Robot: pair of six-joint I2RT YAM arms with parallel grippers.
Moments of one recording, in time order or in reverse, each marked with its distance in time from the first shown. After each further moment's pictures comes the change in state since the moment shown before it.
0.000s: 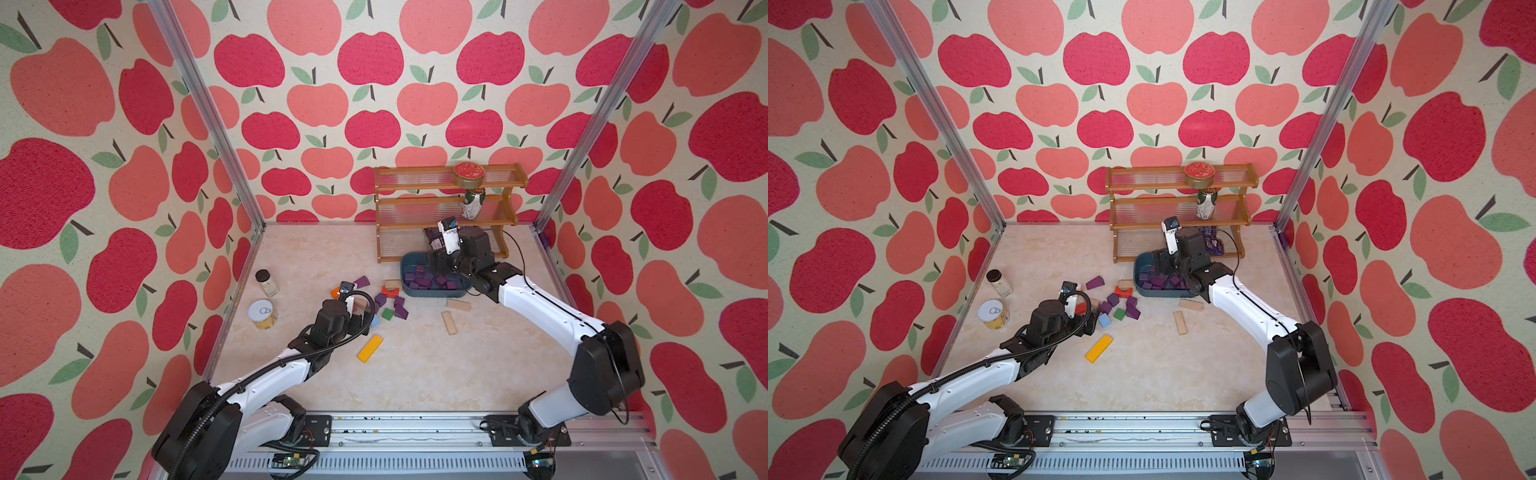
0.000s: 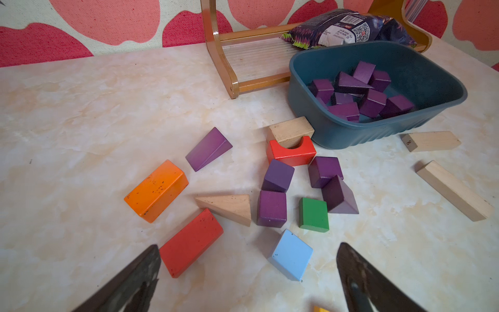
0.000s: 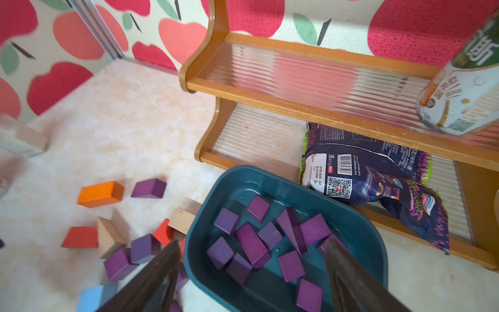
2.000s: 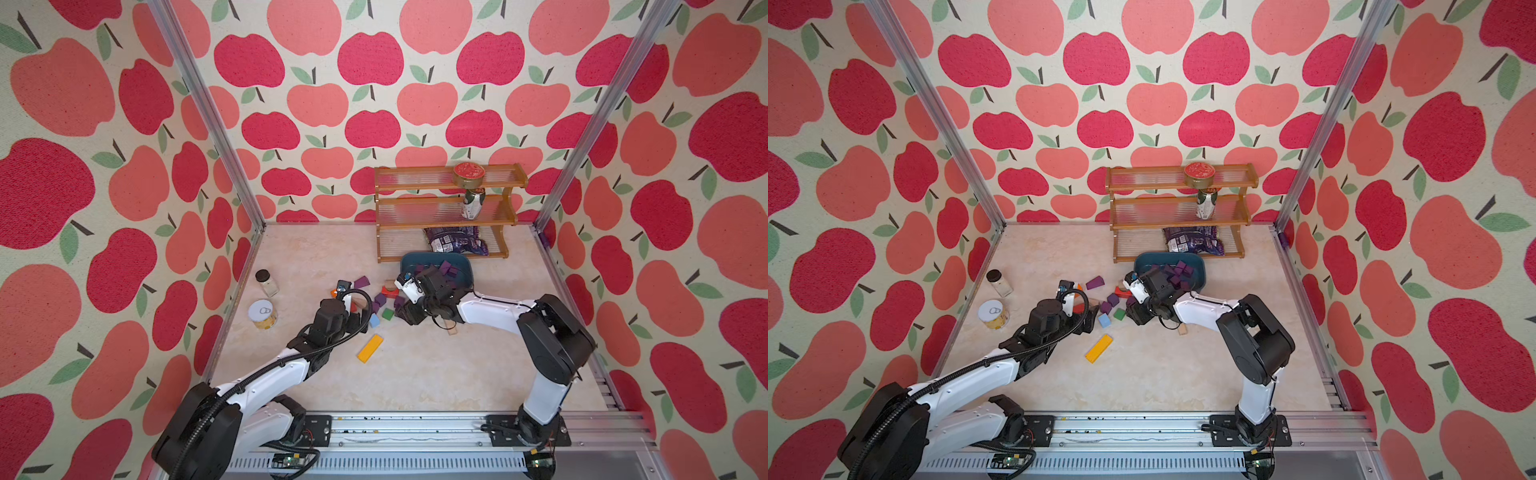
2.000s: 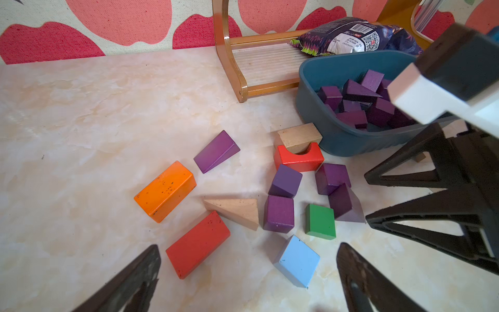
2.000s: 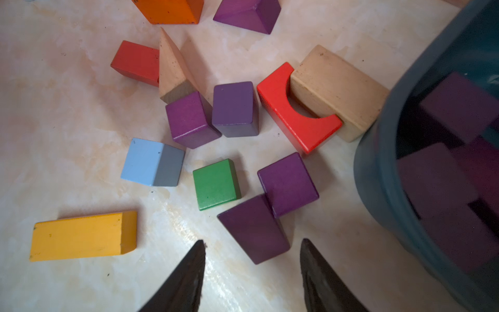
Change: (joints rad) left arm 0.016 0.000 -0.001 0.007 -0.013 -0.018; right arm 0.200 0.303 -0.145 0.049 -0.240 -0.079
